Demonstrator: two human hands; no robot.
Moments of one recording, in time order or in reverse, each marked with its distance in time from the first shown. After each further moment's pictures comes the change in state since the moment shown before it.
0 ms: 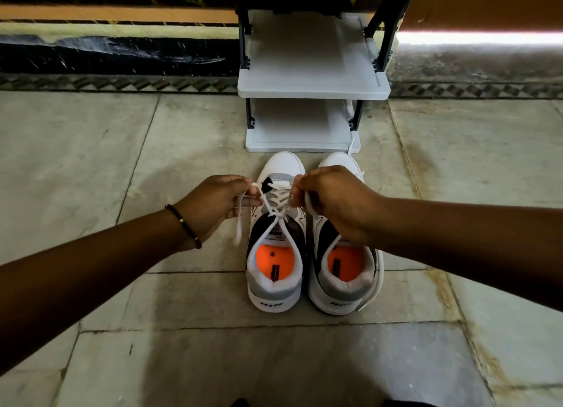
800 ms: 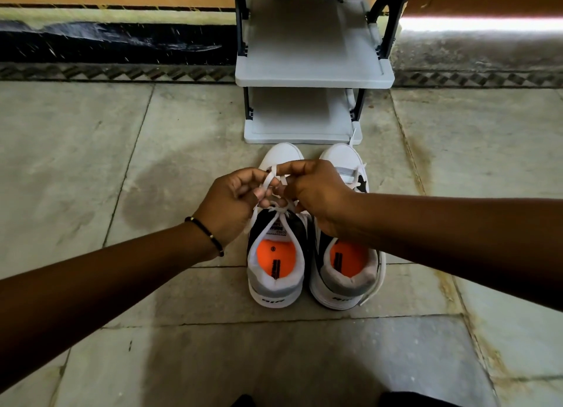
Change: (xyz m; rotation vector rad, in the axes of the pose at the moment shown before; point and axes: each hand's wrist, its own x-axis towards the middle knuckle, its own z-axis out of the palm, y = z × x) left_hand -0.002 -0.015 0.021 0.109 0.032 0.329; right_hand 0.019 0.011 0.020 0.017 0.045 0.021
